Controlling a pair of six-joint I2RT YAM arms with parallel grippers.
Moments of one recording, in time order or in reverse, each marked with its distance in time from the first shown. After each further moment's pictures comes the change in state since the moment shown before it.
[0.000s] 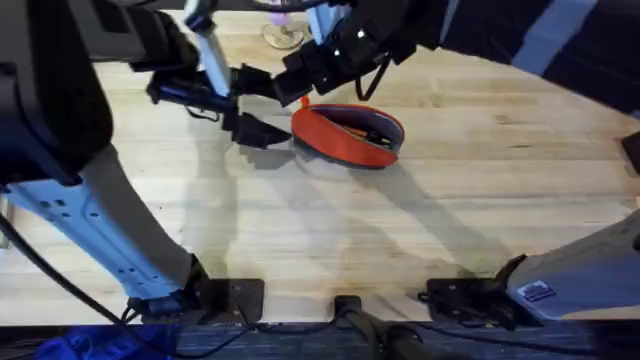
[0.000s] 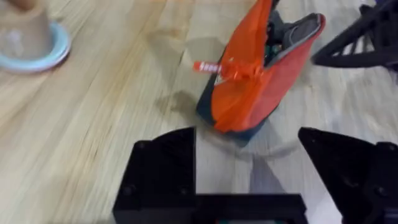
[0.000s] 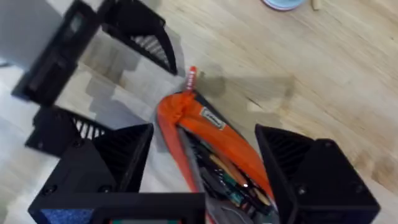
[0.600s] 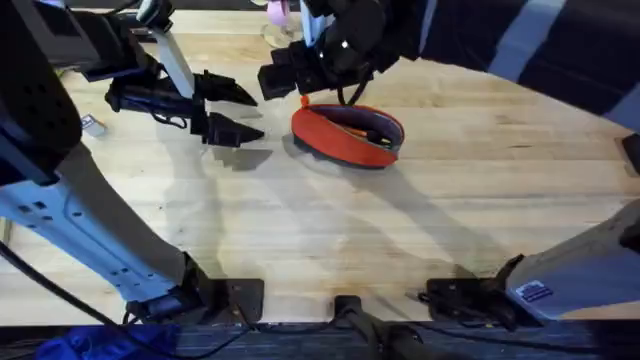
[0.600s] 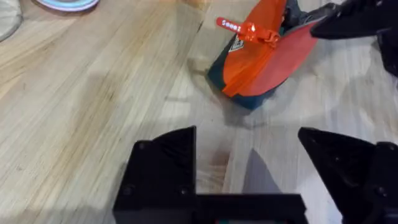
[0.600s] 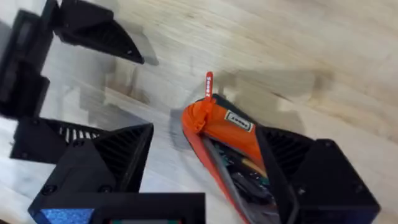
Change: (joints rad) left arm 0.175 0.000 0.000 -0.100 -0.052 0.000; right arm 0.029 0.032 0.000 0.038 0.000 0.256
